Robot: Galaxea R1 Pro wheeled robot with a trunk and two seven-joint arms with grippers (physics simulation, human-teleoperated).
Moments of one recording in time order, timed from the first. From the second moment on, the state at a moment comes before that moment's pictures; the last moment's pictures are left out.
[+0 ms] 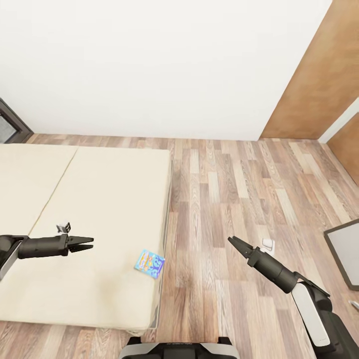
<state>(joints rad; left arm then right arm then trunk) -0.84 0.58 -0.08 -0.63 0.19 0.86 -1.57 -0.30 -0.13 -0.18 -1.37 -0.66 0.49 0.92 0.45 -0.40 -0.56</state>
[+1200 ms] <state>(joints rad) -0.84 0.58 -0.08 -0.63 0.19 0.86 -1.57 -0.30 -0.13 -0.18 -1.38 -0.66 0.49 0.92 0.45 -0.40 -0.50</state>
